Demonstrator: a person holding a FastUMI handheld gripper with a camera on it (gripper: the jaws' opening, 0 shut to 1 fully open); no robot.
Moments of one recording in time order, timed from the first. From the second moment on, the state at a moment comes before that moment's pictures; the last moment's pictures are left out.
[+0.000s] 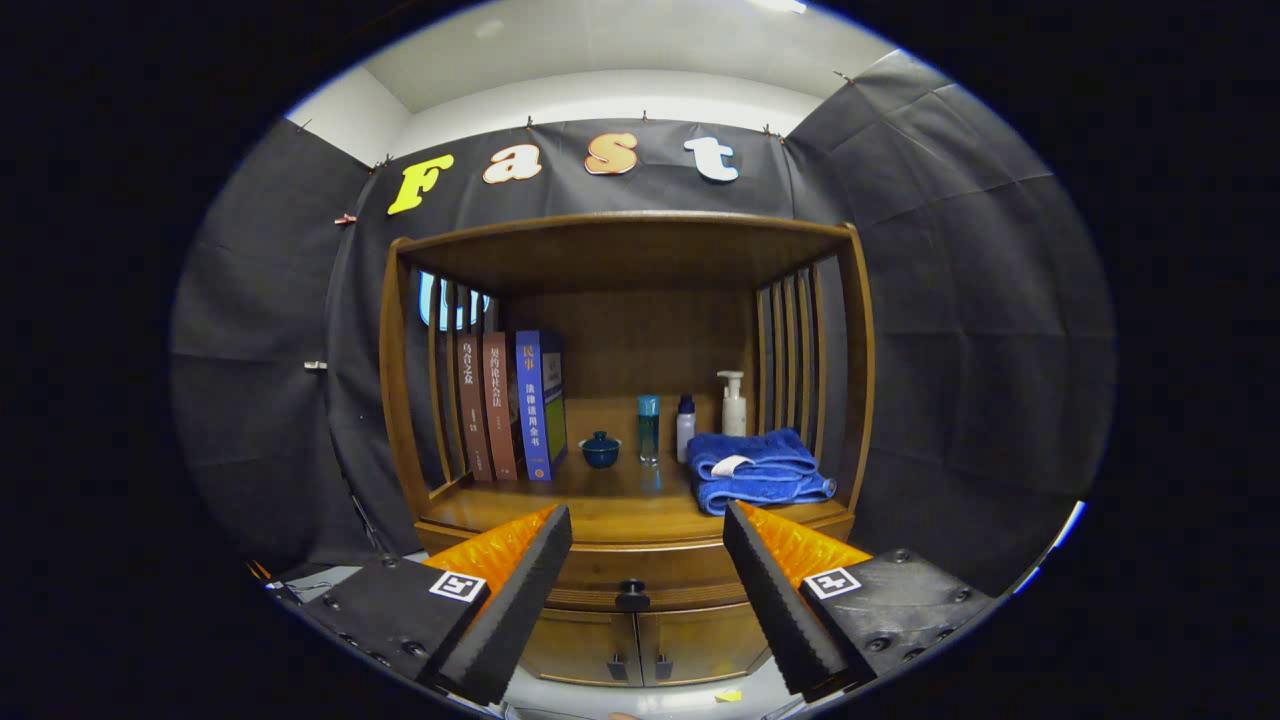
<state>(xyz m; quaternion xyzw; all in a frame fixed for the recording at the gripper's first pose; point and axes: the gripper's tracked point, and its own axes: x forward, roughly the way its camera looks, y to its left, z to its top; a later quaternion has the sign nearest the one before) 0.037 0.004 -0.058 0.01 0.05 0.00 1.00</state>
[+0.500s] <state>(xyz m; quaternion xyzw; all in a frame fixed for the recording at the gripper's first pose) 0.084 -0.001 -0.159 0.02 0.14 -0.01 0.99</state>
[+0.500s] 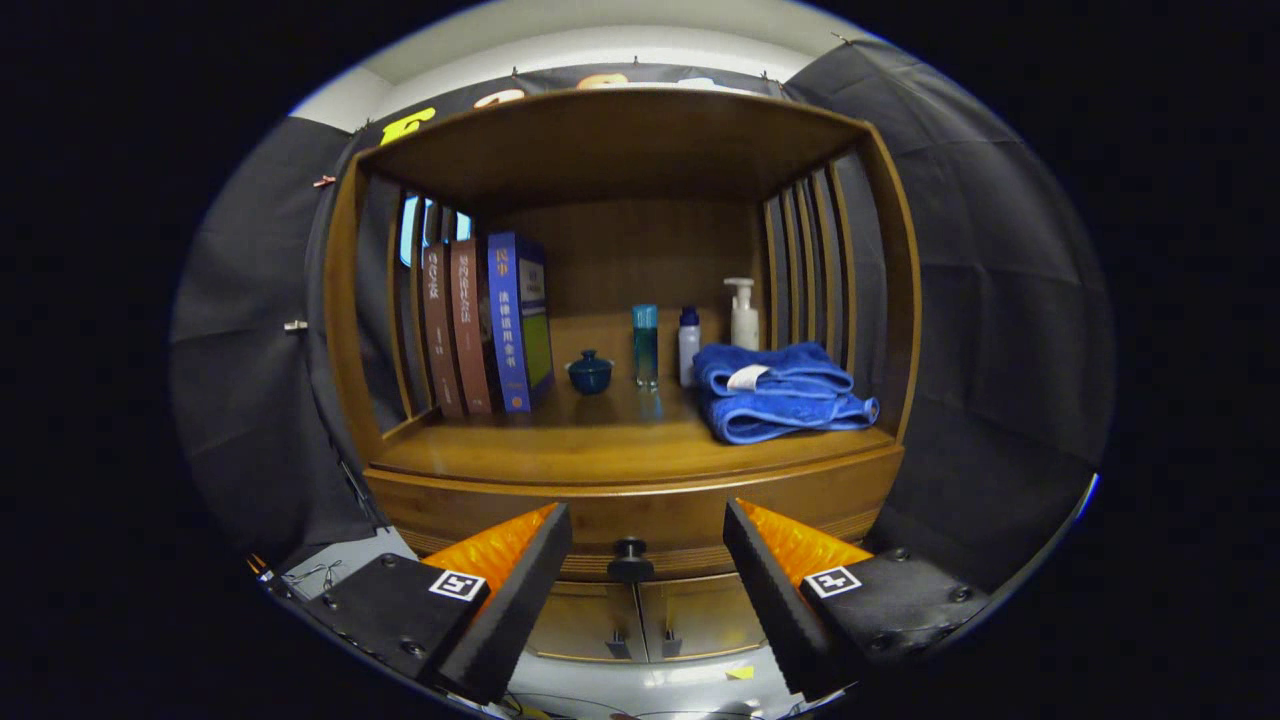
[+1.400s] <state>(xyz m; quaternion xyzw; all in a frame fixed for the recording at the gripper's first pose) 0.133 0.006 -0.260 -0.01 0.22 0.00 0.98</state>
